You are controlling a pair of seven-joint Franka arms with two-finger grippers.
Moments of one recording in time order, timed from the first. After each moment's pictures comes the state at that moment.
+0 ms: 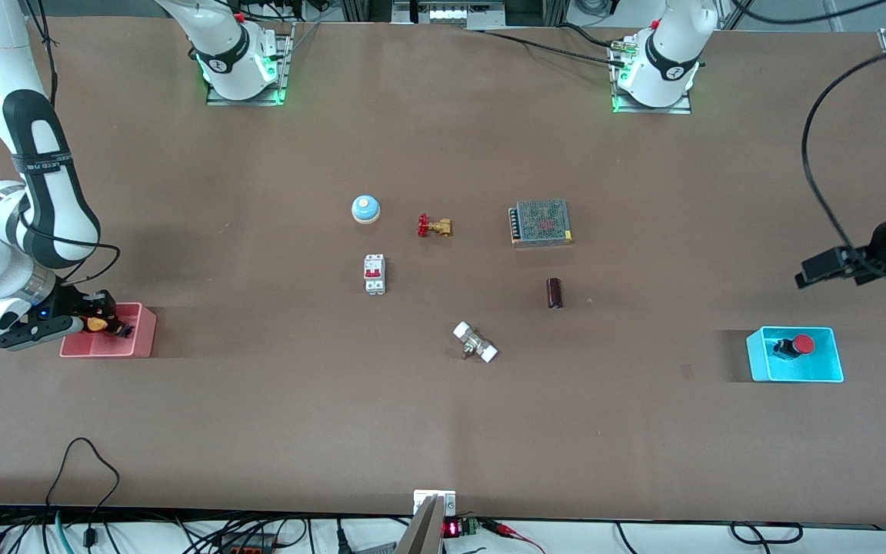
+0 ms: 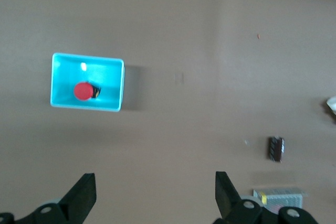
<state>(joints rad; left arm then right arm) 0.01 0.20 0.11 -1.54 -0.11 1.75 0.03 -0.12 0.57 -0.15 -1.83 0.23 2.52 -0.76</state>
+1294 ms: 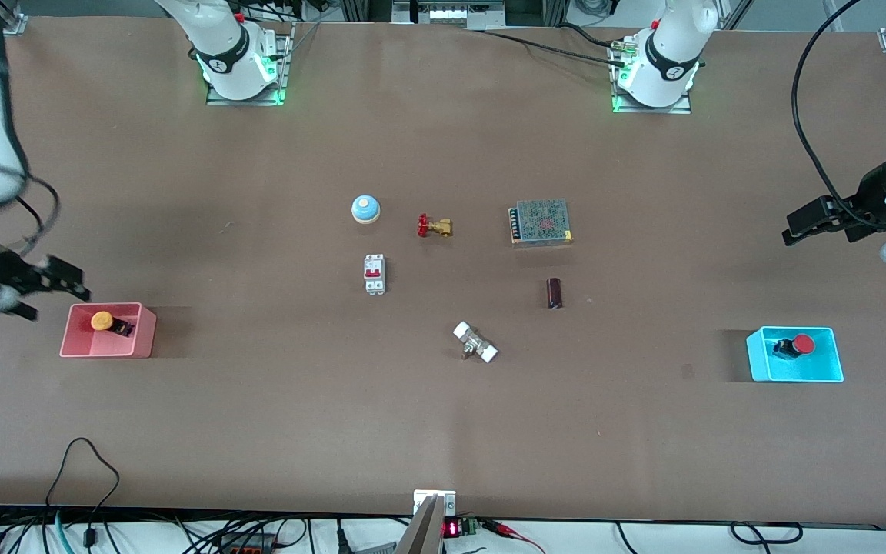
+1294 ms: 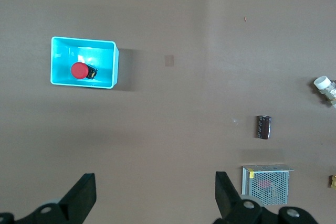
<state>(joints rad) 0.06 0.09 -0.03 -1.60 -0.04 1.70 -0.05 -0.07 0.23 -0.15 -1.78 0.21 2.16 -0.66</state>
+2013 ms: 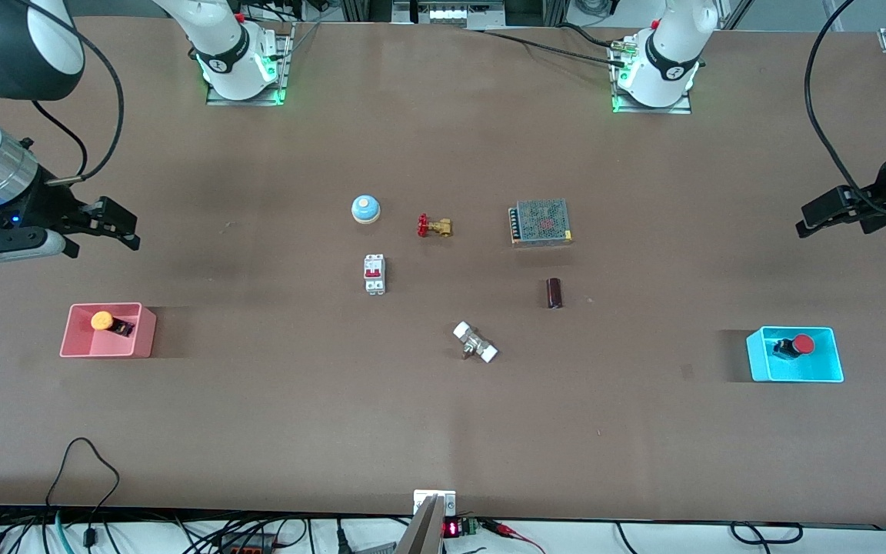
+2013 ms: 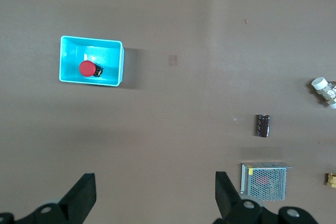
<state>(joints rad) 0.08 0.08 -0.03 -1.55 -0.04 1.65 -0.05 0.03 0.04 0.01 -1.80 0.05 1.97 -0.09</state>
